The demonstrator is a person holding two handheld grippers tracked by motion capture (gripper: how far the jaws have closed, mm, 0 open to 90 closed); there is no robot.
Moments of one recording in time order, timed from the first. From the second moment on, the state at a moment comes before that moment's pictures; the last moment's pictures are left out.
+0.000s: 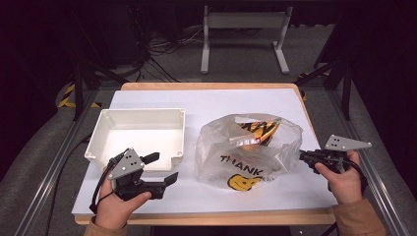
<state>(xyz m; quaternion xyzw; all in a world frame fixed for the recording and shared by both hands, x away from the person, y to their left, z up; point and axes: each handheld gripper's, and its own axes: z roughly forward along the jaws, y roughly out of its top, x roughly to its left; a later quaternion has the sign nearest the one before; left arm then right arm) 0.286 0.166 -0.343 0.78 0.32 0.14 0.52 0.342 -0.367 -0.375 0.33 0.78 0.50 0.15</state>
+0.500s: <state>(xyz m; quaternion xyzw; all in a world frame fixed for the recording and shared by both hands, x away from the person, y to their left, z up) 0.287 0.164 -0.342 0.79 0.31 0.15 0.51 0.354 -0.361 -0.413 0.35 0.80 0.46 0.12</state>
